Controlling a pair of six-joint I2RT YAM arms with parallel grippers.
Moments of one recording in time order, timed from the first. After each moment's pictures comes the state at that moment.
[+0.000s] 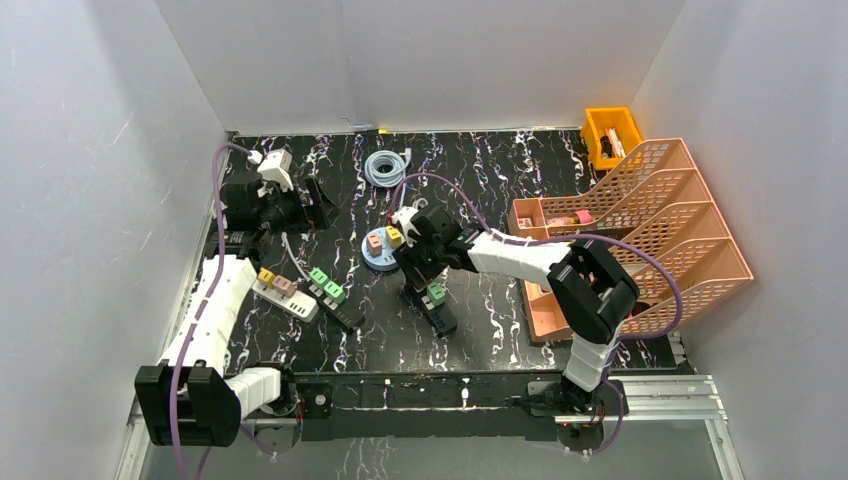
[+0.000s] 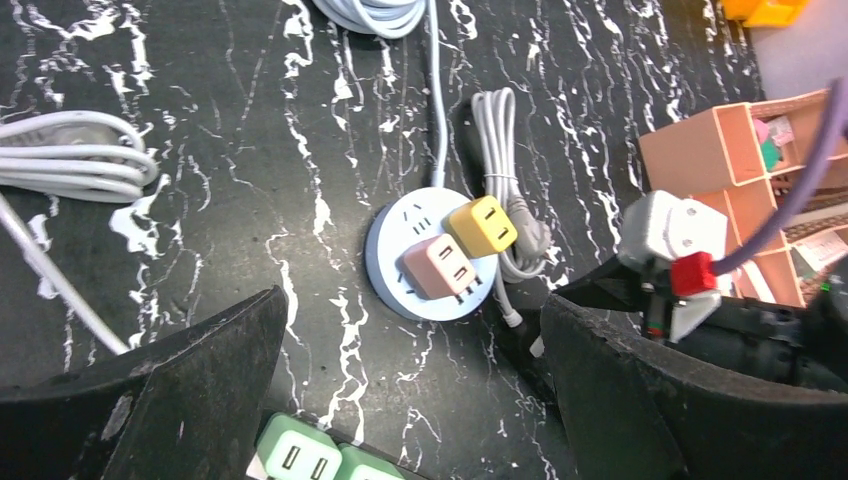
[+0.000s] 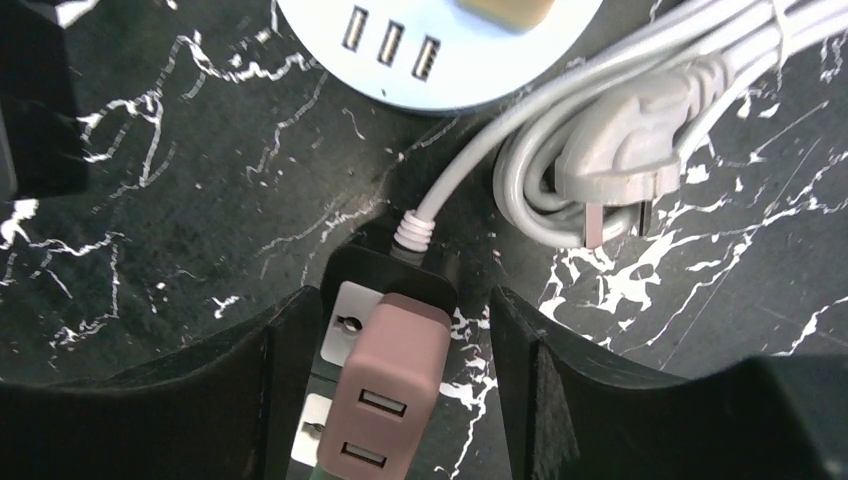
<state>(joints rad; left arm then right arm) -0.03 1.13 0.95 -0.36 0.38 -0.26 0.87 1.78 1.17 -0.29 -0.13 0.04</state>
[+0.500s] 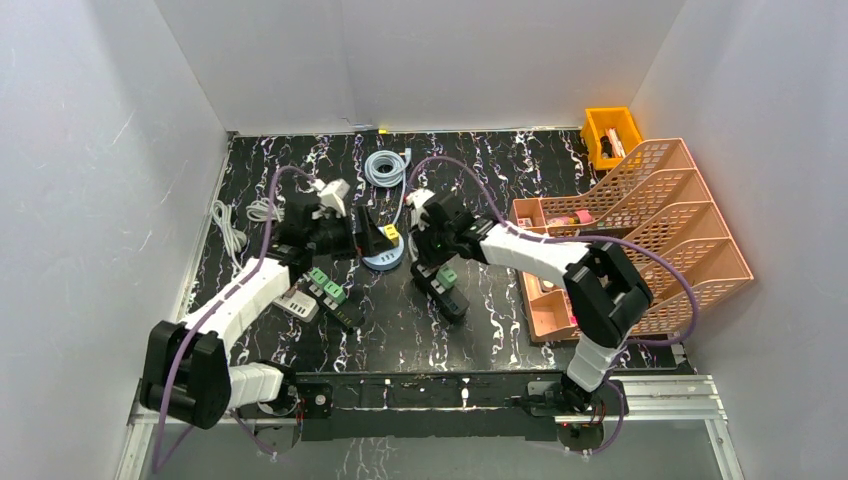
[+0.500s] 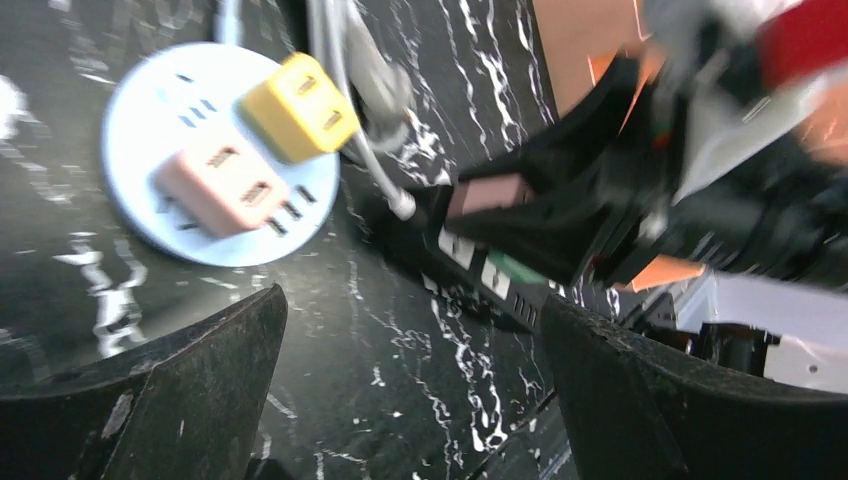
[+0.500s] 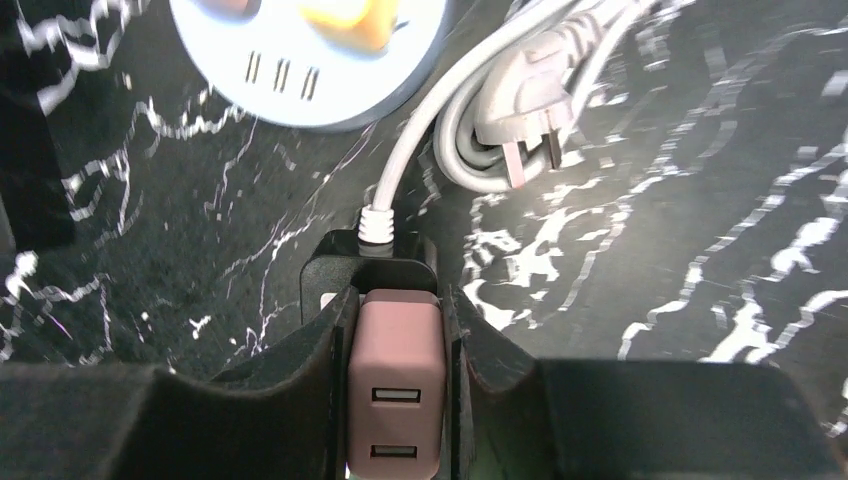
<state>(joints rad) -0.26 1.22 0.77 -0.17 0.50 -0.48 0.83 1.75 1.18 -0.33 -0.06 0.08</state>
